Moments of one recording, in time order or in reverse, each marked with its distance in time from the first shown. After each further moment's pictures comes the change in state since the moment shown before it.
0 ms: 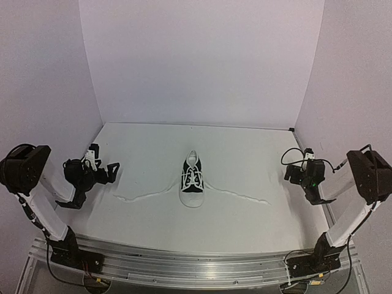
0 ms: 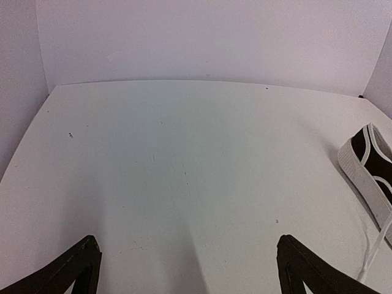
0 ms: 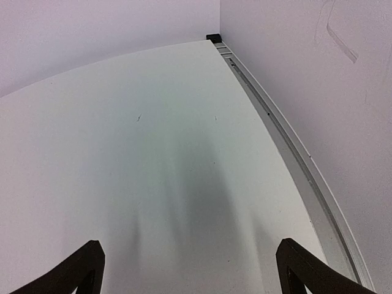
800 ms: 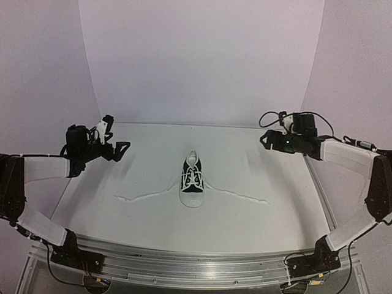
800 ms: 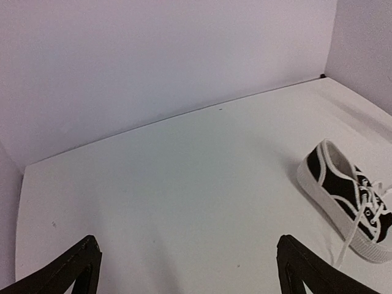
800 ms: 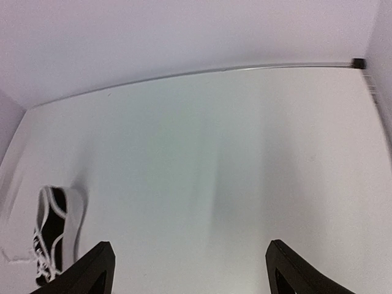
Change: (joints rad) left arm -0.104 -0.276 0.346 -0.651 0.087 0.194; right arm 0.195 -0.180 0.591 -0.897 -0.320 0.124
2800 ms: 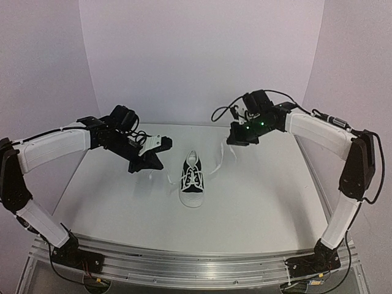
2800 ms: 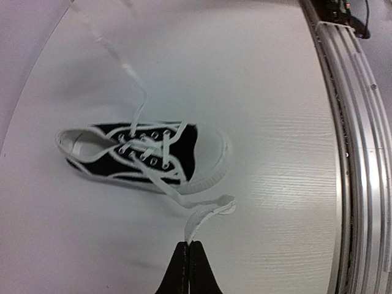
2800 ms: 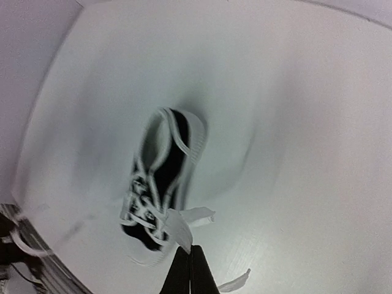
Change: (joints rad) left arm -0.505 0.119 0.609 -1.147 0.129 0.635; right arm 0.374 0.338 0.661 -0.592 -0.044 0.113
